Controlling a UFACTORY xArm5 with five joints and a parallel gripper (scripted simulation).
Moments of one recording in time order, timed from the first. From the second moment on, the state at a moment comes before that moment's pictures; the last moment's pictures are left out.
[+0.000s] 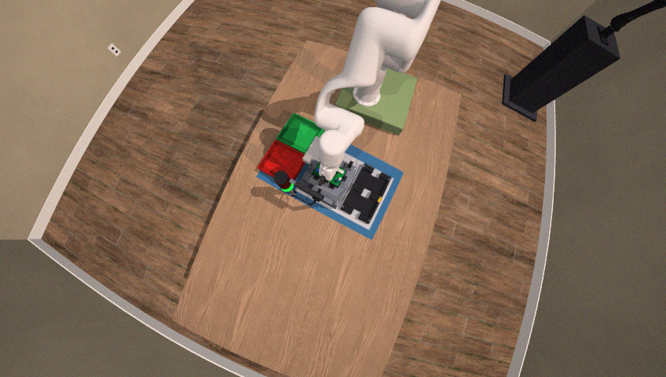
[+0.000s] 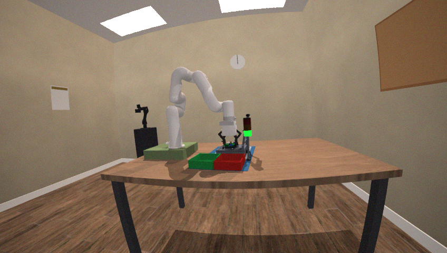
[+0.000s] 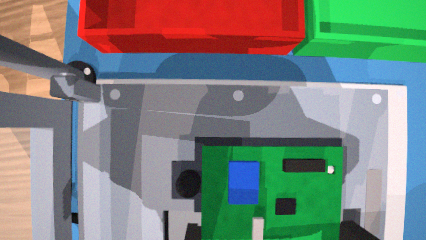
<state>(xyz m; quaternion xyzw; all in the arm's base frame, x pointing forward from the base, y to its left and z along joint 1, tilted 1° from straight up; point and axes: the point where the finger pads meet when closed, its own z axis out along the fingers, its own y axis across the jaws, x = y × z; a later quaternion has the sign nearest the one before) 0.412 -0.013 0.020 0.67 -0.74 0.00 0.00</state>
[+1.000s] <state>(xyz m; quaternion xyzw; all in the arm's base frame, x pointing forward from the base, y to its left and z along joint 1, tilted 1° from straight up) 0.412 -0.013 0.026 0.67 -0.74 0.00 0.00</state>
